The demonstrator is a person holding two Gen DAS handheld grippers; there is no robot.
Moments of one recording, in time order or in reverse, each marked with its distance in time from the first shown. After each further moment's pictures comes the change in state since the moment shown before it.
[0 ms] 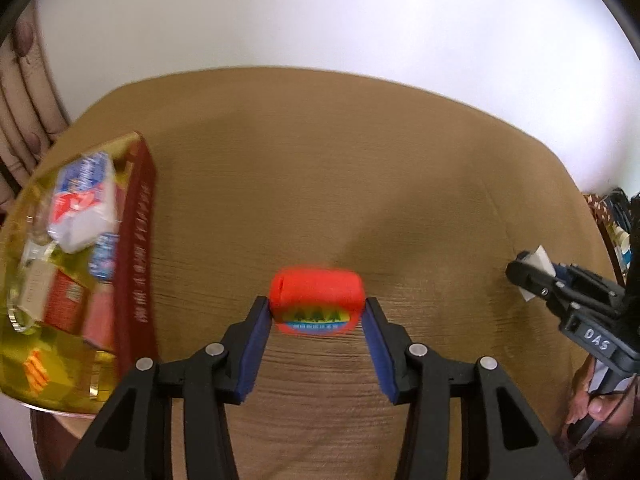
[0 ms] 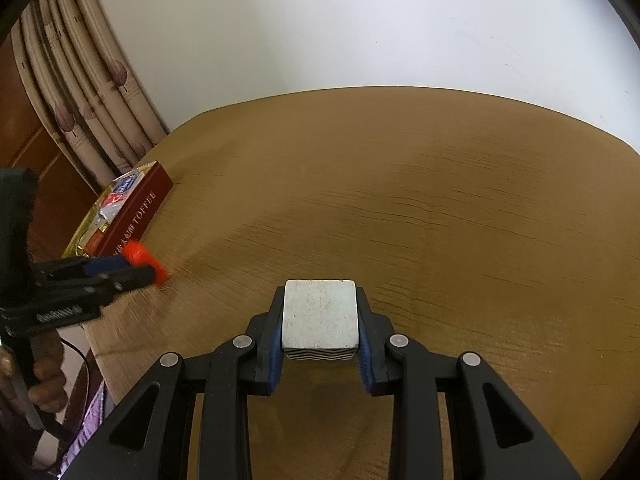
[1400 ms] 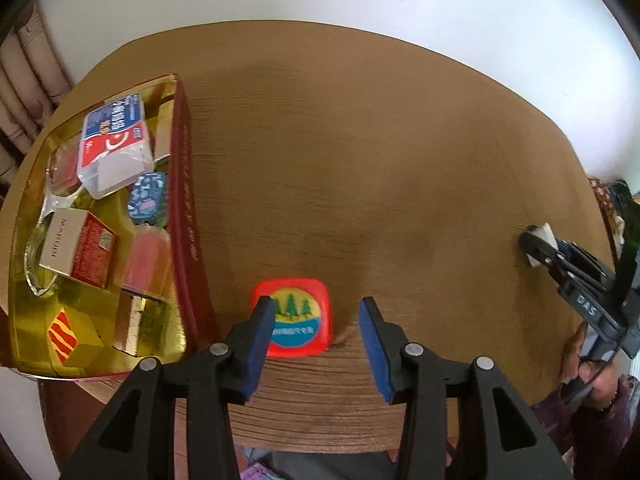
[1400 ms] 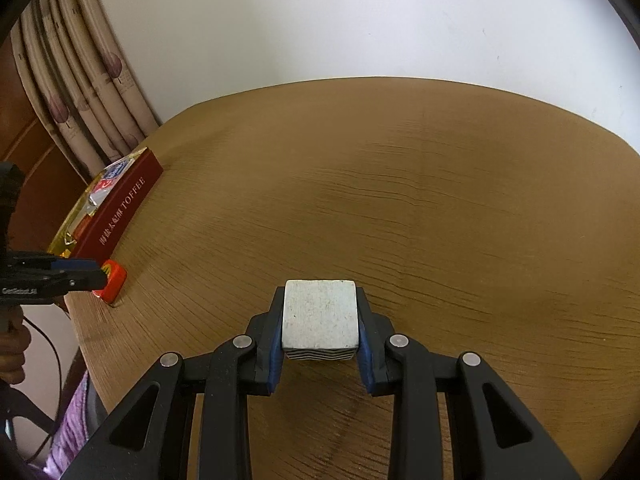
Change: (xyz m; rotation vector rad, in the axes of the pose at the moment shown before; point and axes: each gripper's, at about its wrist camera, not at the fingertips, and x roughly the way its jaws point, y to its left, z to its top) left arm -0.016 0.030 -0.015 -0.030 0.190 0.010; right arm 0.002 -0.011 -0.018 -0.005 0.010 -0.030
